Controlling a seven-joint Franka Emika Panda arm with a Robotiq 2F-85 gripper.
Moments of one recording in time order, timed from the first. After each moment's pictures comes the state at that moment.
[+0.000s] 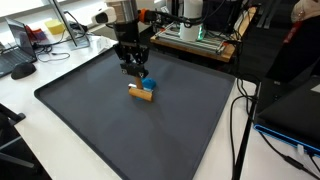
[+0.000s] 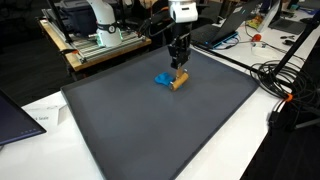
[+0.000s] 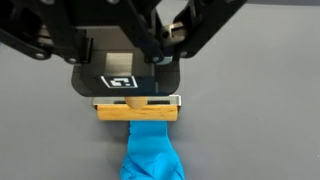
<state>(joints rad) 0.00 0.28 0.05 -2.07 0.05 2.45 -0.13</state>
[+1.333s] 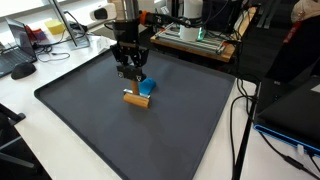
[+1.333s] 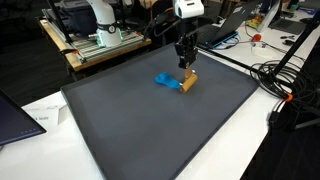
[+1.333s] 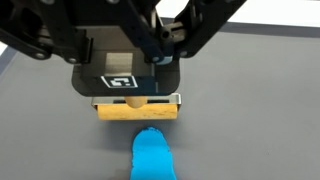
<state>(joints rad) 0.02 0.29 0.06 -2.07 0.06 2.58 -0.13</state>
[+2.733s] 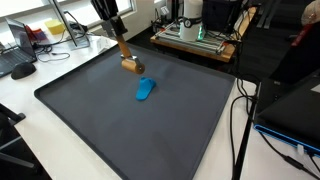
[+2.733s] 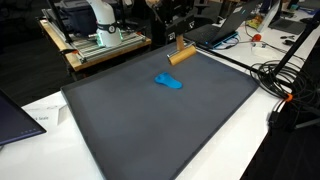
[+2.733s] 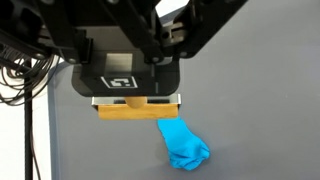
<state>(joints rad) -0.09 0.17 -0.03 -1.83 0.34 1.99 0.02</state>
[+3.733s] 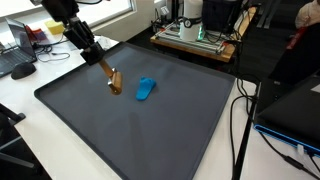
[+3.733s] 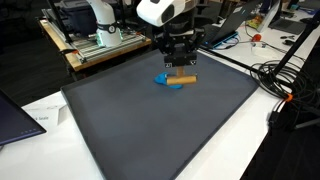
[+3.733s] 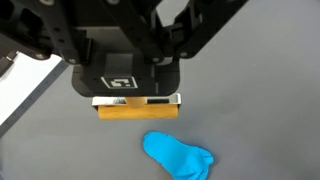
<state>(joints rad) -0.11 0.57 -0.11 -1.39 0.35 1.80 0.46</state>
